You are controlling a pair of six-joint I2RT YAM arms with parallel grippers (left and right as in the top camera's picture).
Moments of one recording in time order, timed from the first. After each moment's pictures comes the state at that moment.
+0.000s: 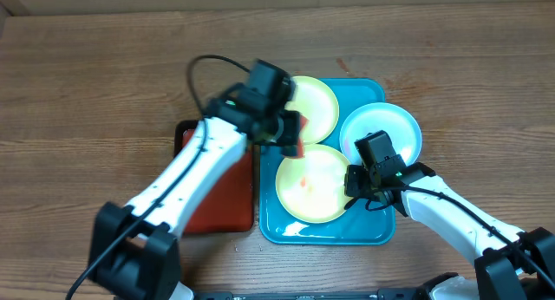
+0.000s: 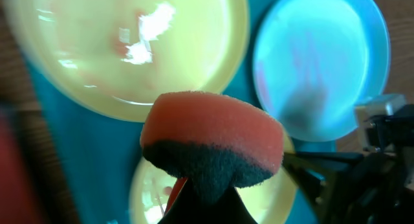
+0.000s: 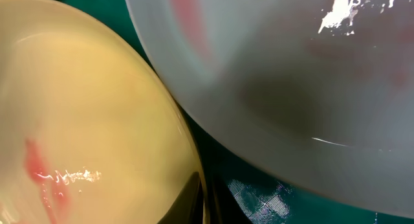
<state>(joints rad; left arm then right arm) -0.52 1.73 1.35 -0.73 0.26 -0.42 0.43 1.48 0.69 -0.43 -0.06 0.55</state>
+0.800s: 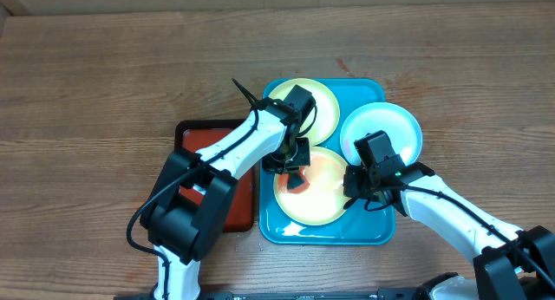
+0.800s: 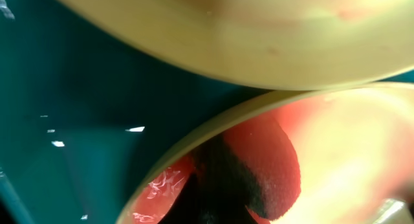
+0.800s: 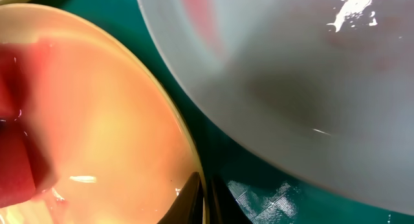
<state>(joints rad) -0.57 2.04 1.41 -0.92 0.16 -0.62 0.43 1.49 0.69 -0.43 -0.08 0.55</state>
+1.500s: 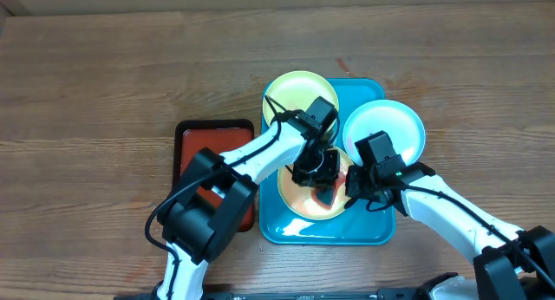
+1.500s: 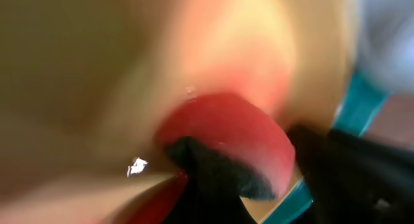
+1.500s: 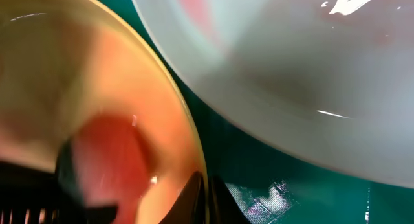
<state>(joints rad) -0.68 2.09 1.39 -0.77 0.52 -0.62 0.43 1.49 0.69 -0.45 -0.05 0.56</state>
